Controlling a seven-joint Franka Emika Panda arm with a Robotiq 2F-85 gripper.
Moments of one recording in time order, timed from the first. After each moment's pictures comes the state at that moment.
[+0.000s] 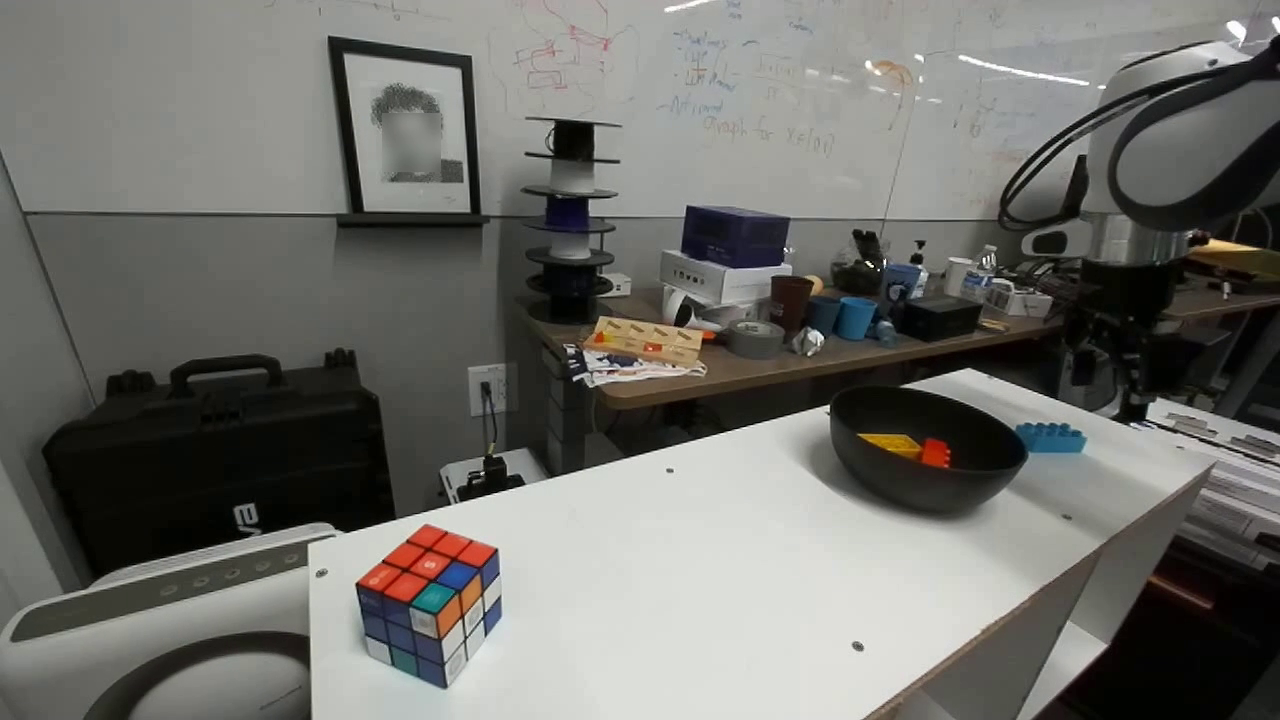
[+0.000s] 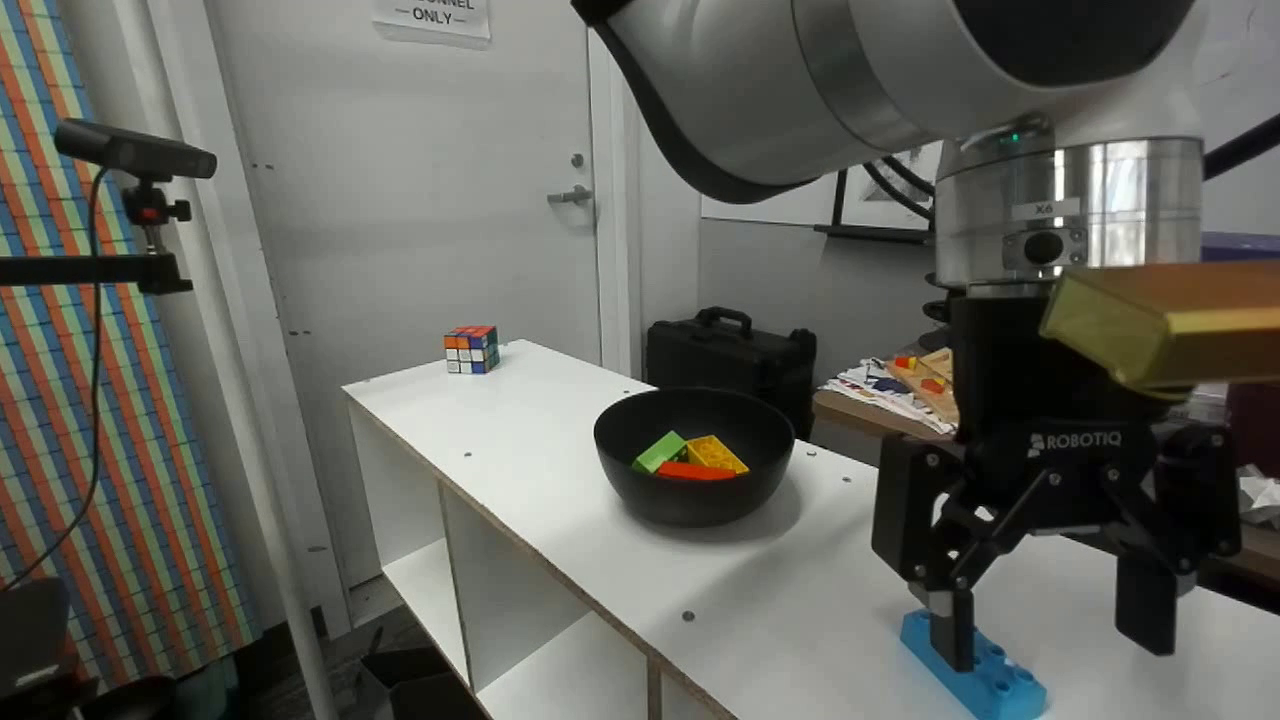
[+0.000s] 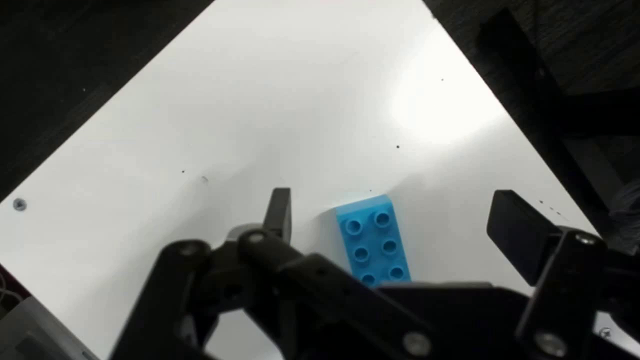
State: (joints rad) arm -0.28 0.58 -0.08 -1.73 -0.28 2.26 -1.11
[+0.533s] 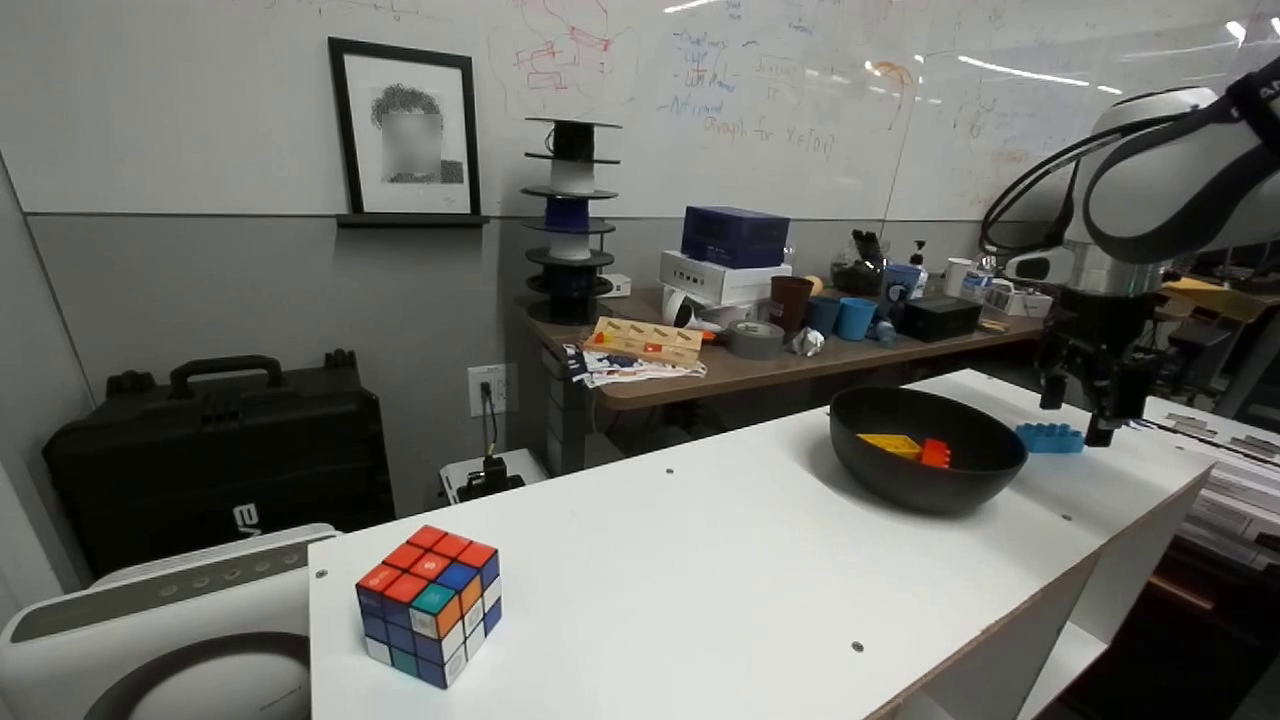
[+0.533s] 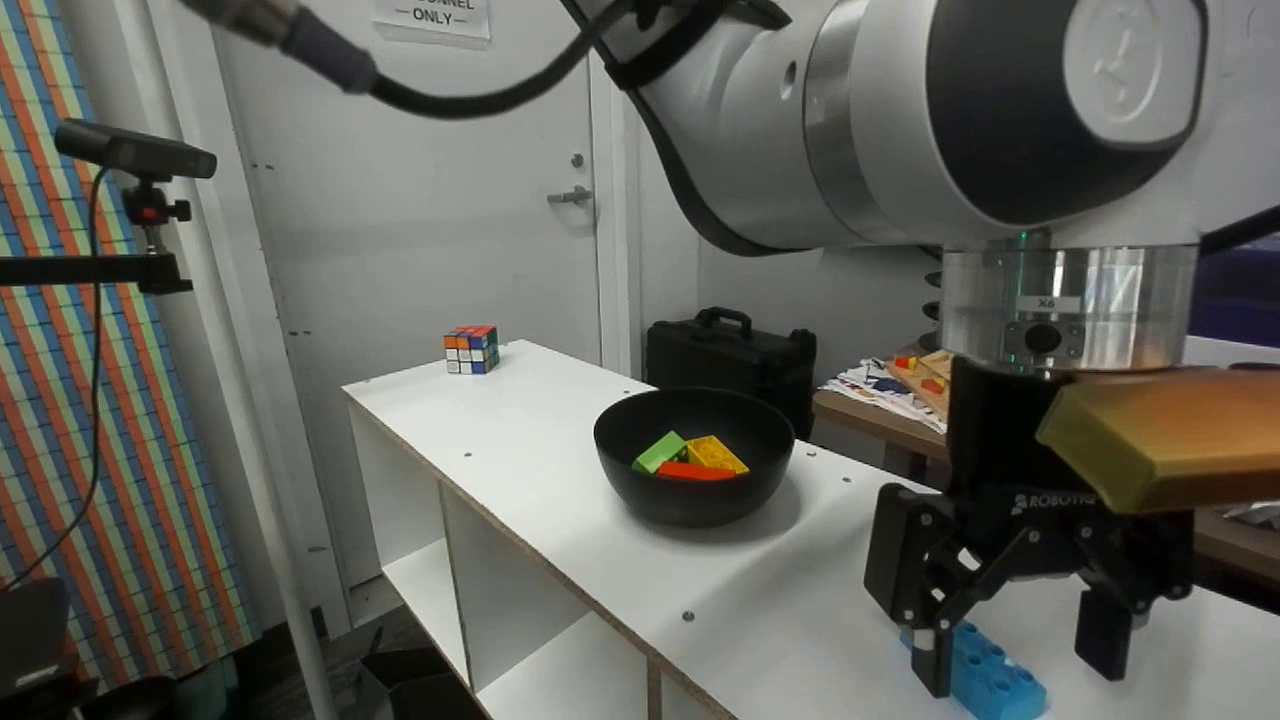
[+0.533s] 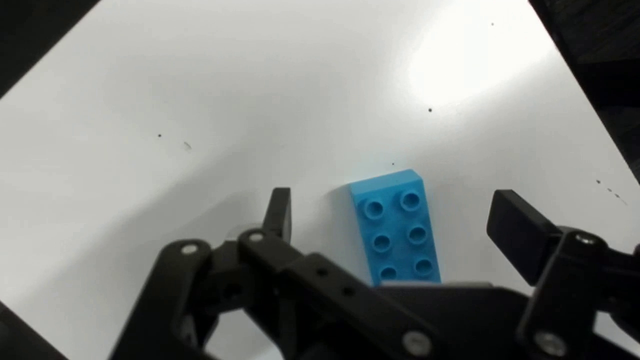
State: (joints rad) arm -0.31 0.66 -0.05 -1.69 -0.19 2.32 -1.19
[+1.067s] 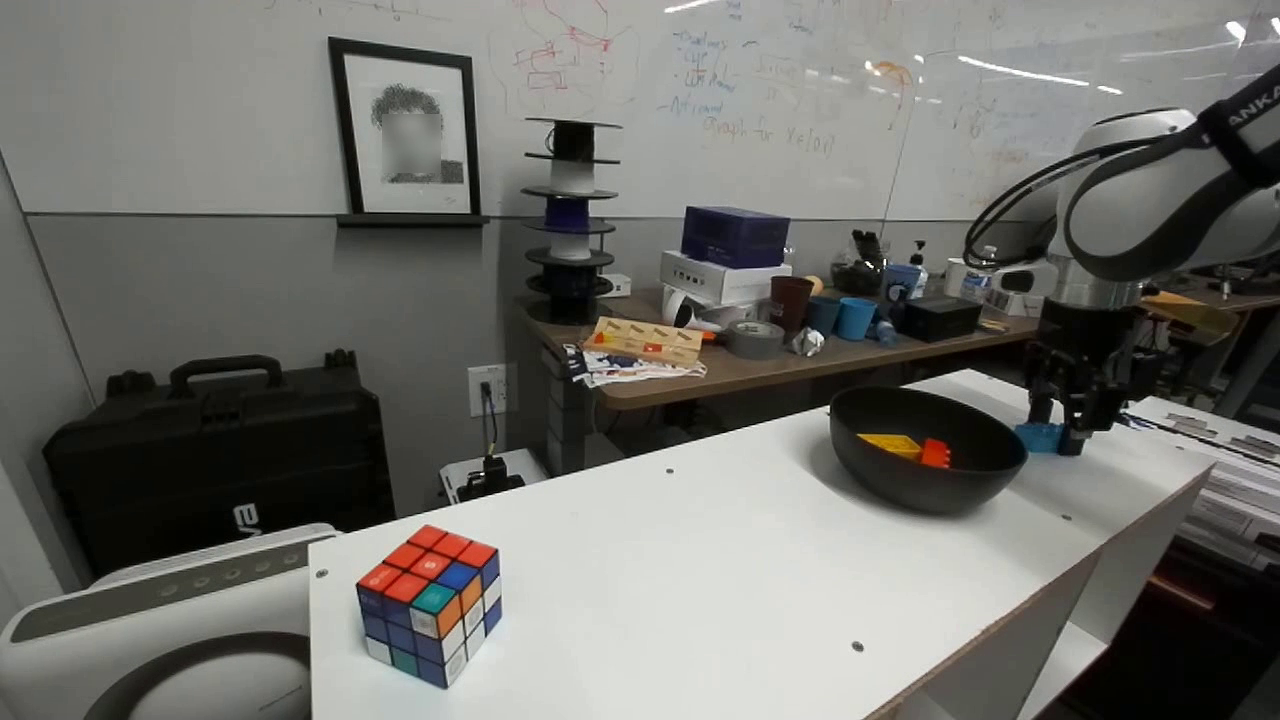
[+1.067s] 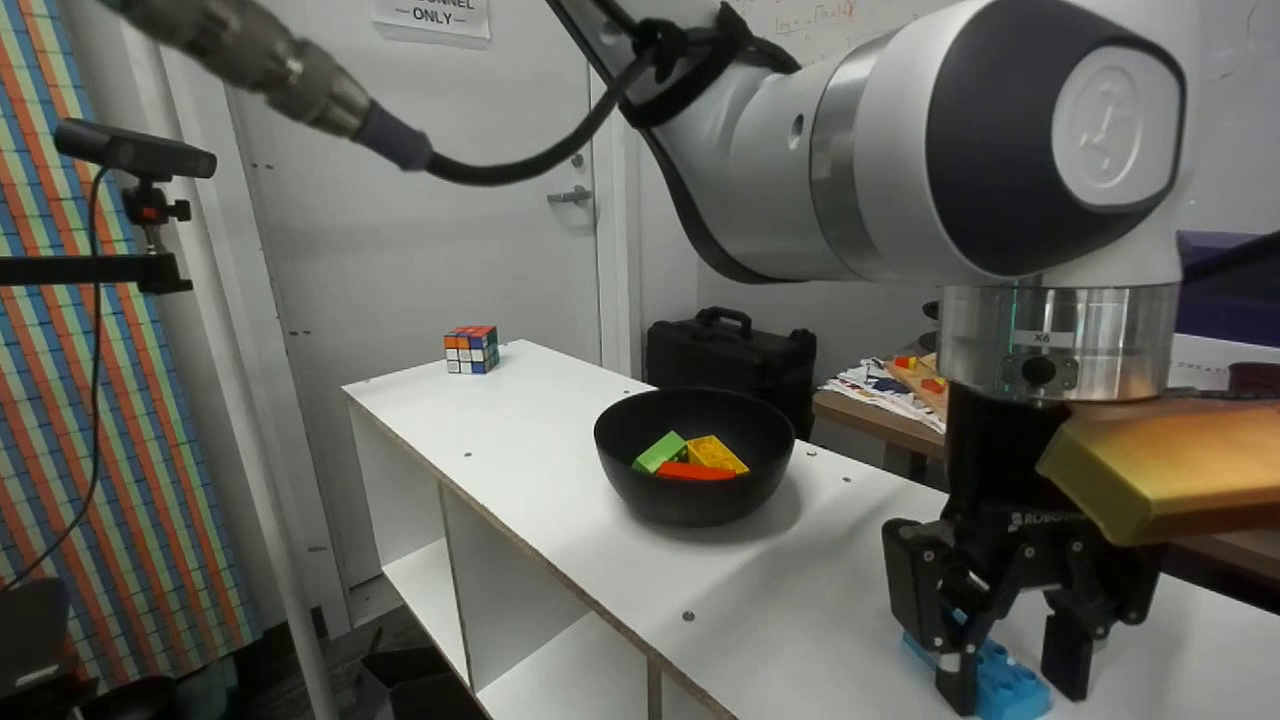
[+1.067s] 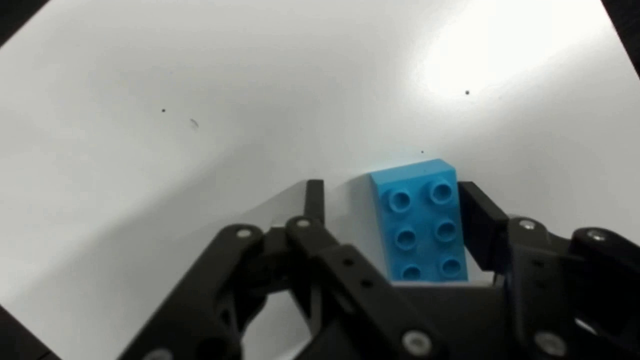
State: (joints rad) arm -0.31 0.71 -0.05 -1.65 -0.19 2.34 -1.22
